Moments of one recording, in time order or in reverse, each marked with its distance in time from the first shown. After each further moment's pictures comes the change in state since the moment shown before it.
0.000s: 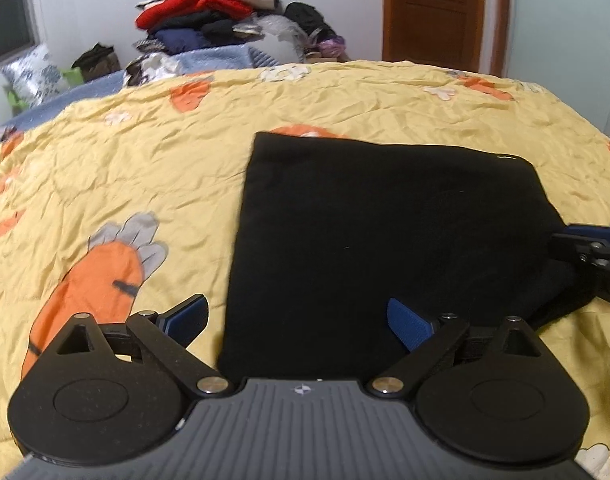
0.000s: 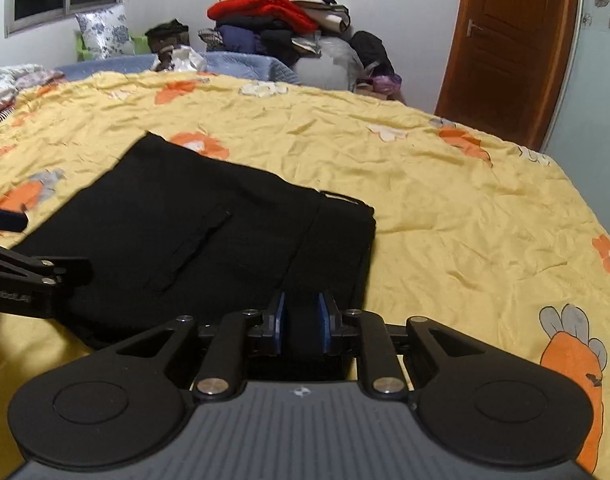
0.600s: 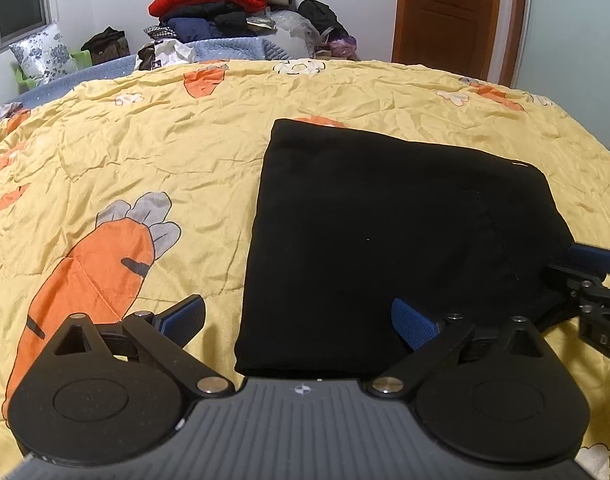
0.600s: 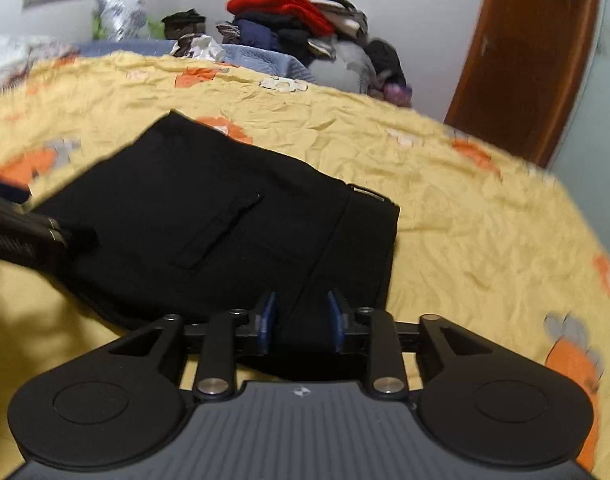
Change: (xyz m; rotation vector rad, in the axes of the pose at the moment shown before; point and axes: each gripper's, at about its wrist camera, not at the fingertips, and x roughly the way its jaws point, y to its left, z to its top) left arm 0.000 0.011 -0.006 -0.046 0.001 -0.005; right arm 0.005 0.025 -0.014 -0.119 -0.011 -0.054
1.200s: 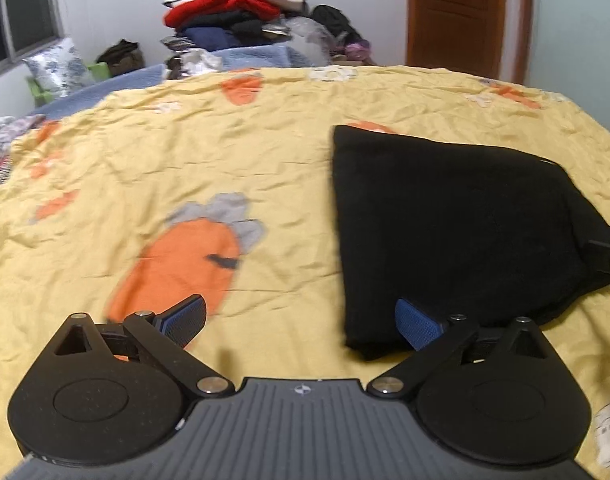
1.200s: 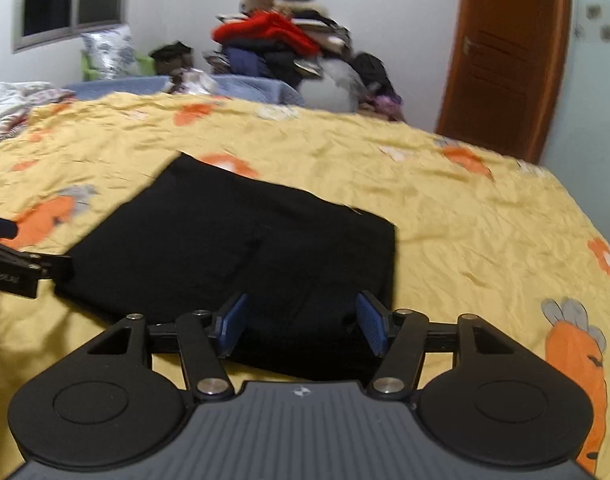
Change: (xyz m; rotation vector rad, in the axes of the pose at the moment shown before) left arm -0.030 0.048 -0.008 0.030 -0.014 0.078; right arm -0.035 0.006 0.007 0.104 -0.064 0.054
